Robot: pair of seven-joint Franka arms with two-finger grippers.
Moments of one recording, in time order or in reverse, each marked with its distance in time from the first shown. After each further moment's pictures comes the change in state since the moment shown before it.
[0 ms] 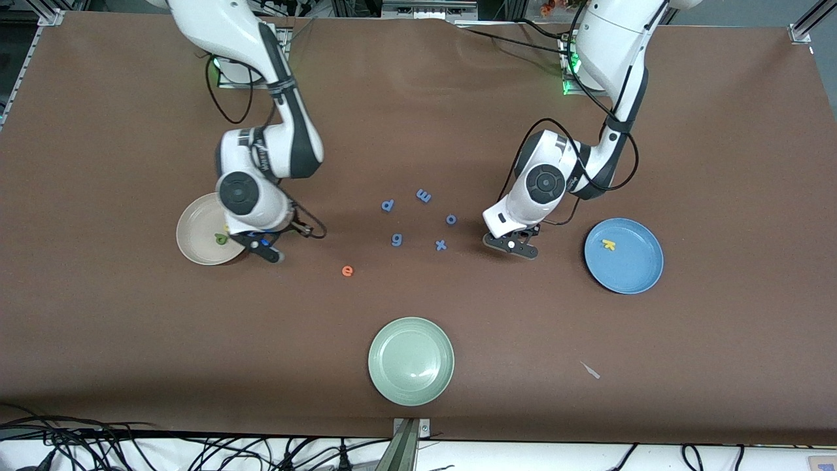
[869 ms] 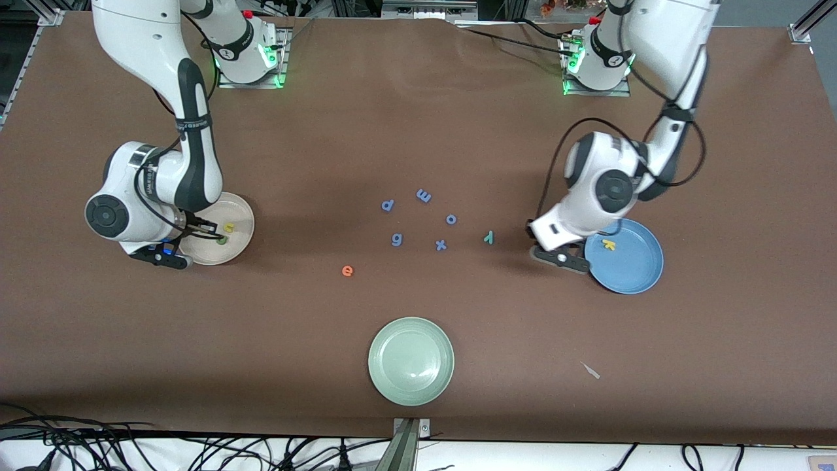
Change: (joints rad) left arm 0.239 -0.133 0.013 0.000 0.000 -0.129 0.275; right arm -0.171 0.050 -0.155 -0.043 -0.023 -0.062 -0.531
